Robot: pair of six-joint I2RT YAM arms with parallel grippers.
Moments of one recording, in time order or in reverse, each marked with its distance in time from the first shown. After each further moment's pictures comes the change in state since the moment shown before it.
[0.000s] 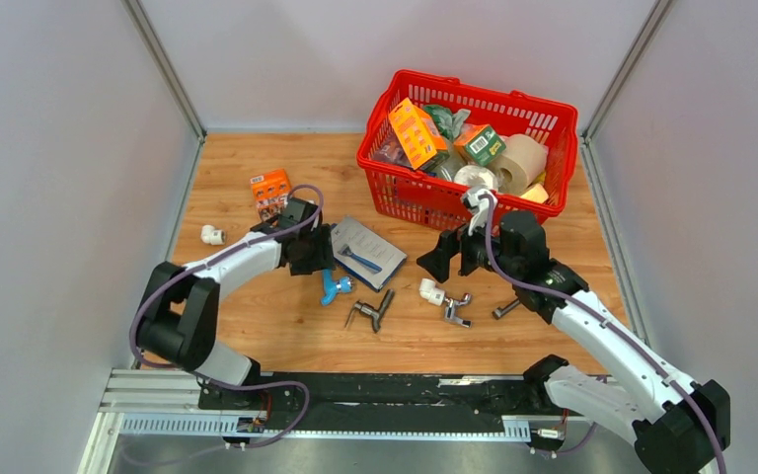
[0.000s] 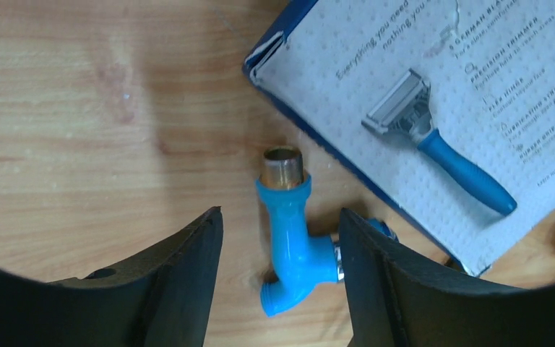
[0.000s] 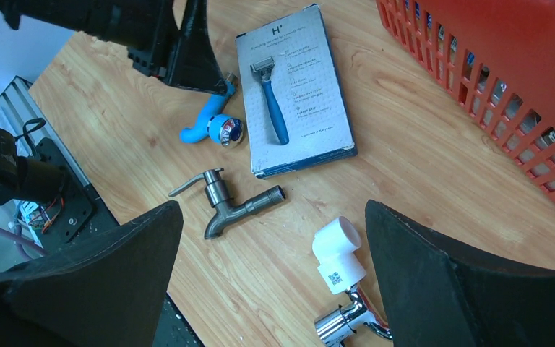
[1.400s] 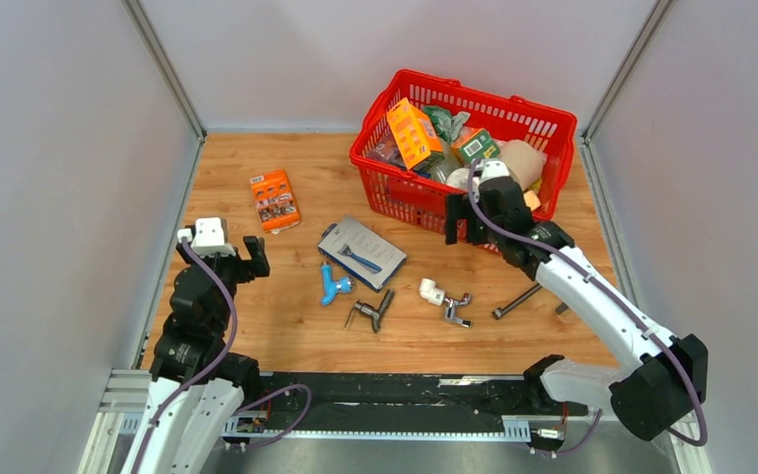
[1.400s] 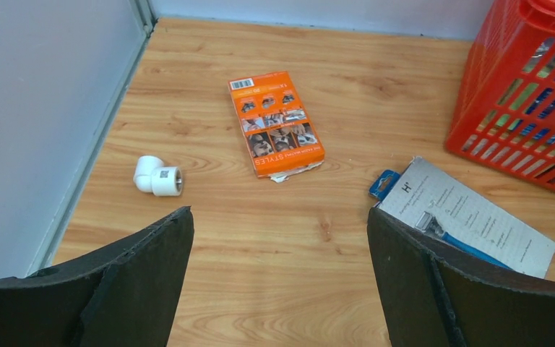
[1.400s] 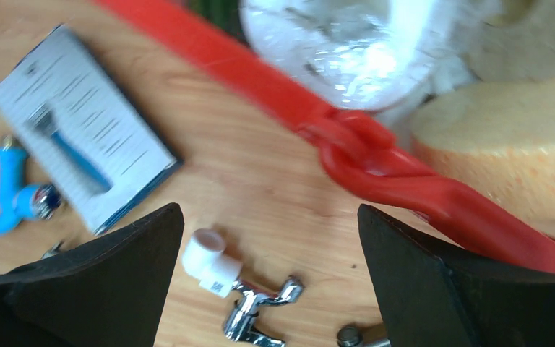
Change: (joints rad) left arm 0.147 -1.117 -0.241 0.053 -0.299 0.456; right arm 0.012 0.253 0.298 -0.332 0.488 0.006
